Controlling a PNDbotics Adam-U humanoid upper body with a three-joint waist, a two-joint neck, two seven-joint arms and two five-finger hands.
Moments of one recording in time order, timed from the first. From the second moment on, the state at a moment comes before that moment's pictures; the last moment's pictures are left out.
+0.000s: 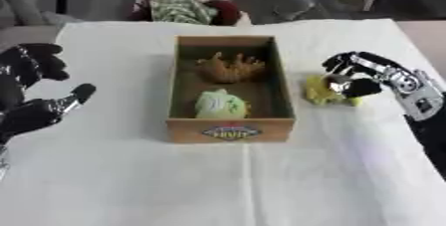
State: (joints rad) left arm -0.32 0.43 -0.03 -1.77 0.04 0.01 -0.01; right arm -0.90 -0.45 -0.02 -0.64 0.68 -0.40 0.39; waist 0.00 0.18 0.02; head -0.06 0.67
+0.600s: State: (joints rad) left arm -0.31 0.42 -0.03 -1.77 0.04 0.01 0.00; right arm -0.86 -0.45 -0.10 -0.70 0.79 -0.49 0.33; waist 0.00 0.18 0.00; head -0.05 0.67
